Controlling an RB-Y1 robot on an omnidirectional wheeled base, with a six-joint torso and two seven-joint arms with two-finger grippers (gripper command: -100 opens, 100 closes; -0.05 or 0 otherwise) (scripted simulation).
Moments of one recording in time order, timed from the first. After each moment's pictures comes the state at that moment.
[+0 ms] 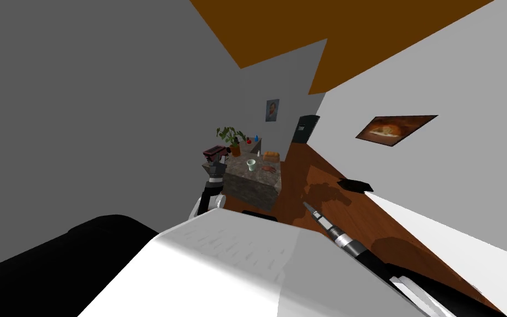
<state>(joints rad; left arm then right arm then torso) 0.47 0.04 0.02 -2.27 0.00 -0.45 0.12 0.77 -0.86 0.09 -1.85 0.20 -0.43 -0.12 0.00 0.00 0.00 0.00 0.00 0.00</state>
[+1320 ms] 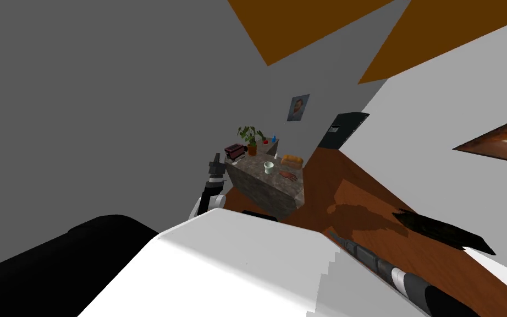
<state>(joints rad) 0.47 0.04 0.02 -2.27 0.00 -0.45 0.12 0.88 -1.26 0.14 -1.63 0.33 -0.36 -0.18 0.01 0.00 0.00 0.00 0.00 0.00</state>
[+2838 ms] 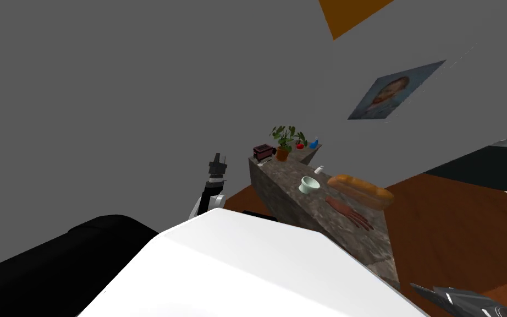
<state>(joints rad) 0.47 0.04 0.02 -2.27 0.00 -0.45 0.12 0.96 -1.72 0.27 -1.40 0.53 -0.30 -0.22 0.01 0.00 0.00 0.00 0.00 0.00</state>
